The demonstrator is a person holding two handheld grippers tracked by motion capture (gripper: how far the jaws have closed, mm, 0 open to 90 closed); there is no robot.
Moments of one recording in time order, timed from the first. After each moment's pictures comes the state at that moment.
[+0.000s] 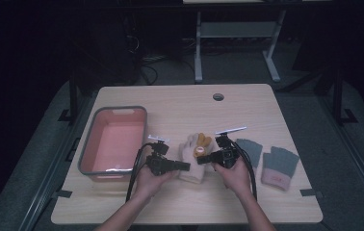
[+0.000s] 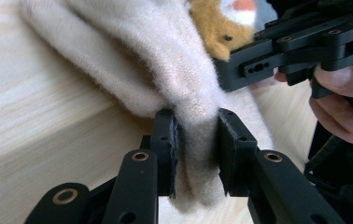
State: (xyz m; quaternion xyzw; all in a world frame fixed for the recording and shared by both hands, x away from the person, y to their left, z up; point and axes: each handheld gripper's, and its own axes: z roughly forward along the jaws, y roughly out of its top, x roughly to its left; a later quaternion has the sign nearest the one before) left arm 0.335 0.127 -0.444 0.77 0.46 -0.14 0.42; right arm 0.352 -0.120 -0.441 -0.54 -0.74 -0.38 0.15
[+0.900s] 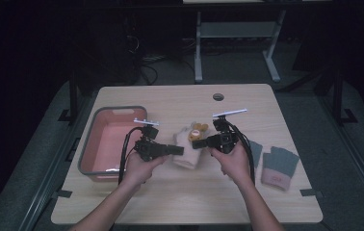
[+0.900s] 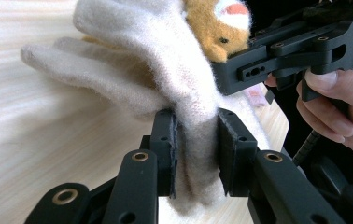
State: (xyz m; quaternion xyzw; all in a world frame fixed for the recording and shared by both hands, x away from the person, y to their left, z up) left arm 0.346 0.151 -0.383 0.76 0.44 -0.12 0.46; right arm 0.363 -0.107 -0.377 -0.51 -0.74 -0.41 0.13
